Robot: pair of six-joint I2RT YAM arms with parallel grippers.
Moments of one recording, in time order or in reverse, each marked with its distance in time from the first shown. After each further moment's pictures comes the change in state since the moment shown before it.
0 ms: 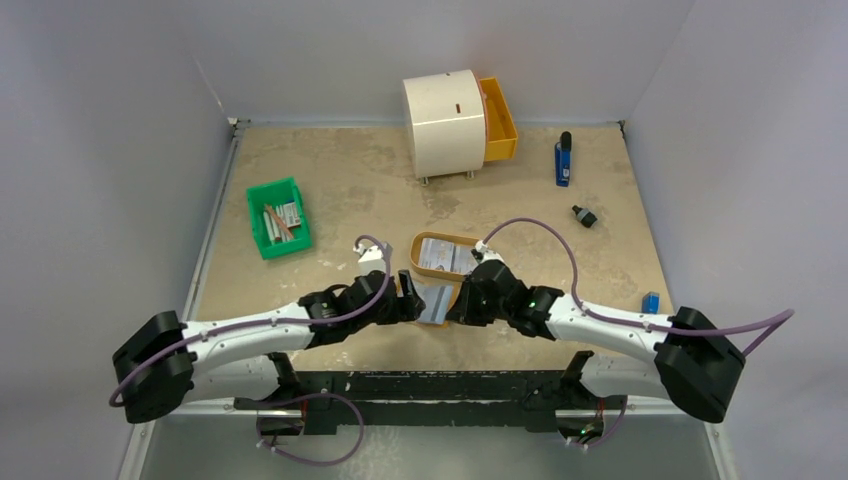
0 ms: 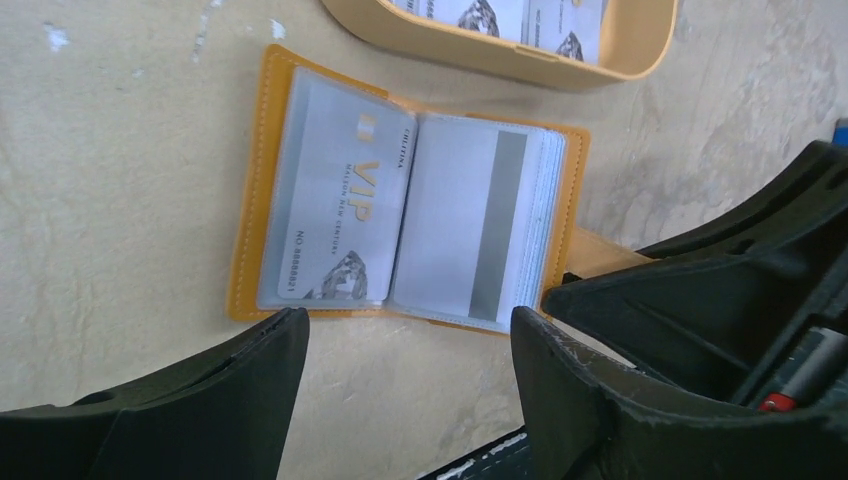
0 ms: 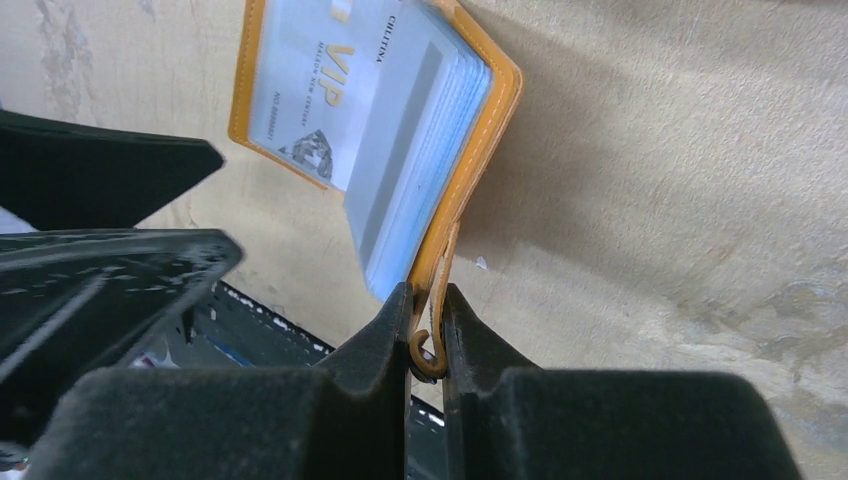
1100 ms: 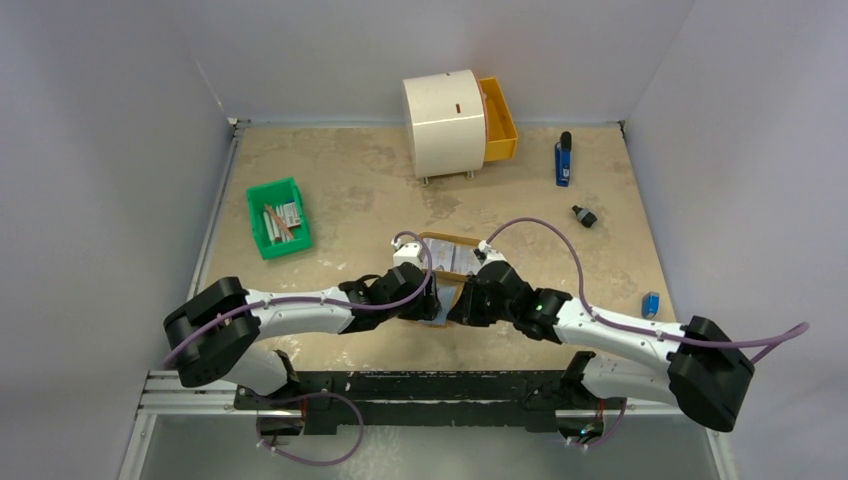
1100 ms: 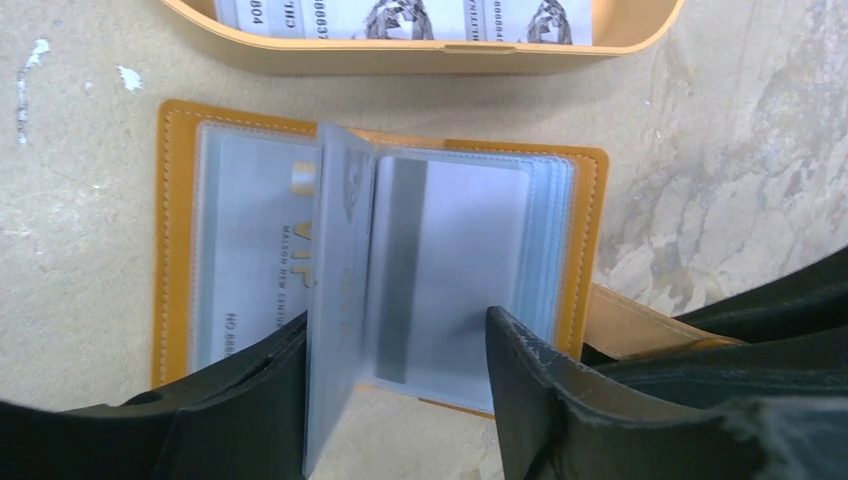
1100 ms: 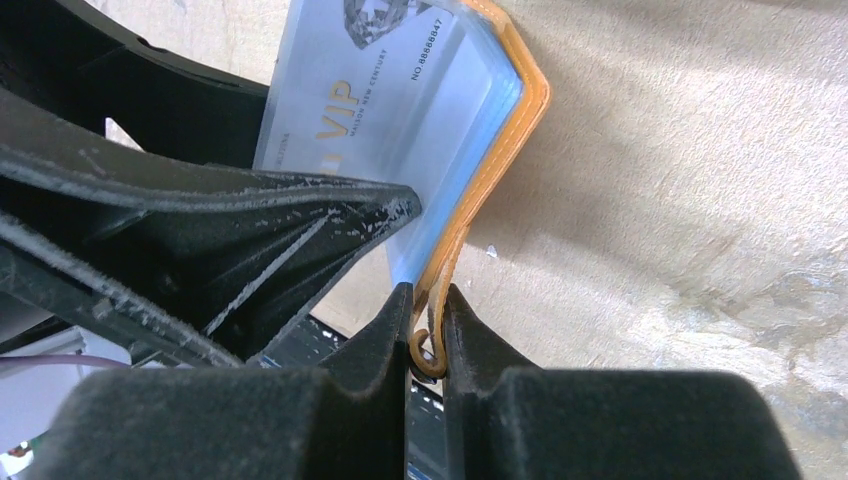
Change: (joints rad) left arm -0.004 0.346 0.130 0.158 0.095 0.159; right arm 0.000 -0.068 -0.015 -0.013 -0.007 -0.017
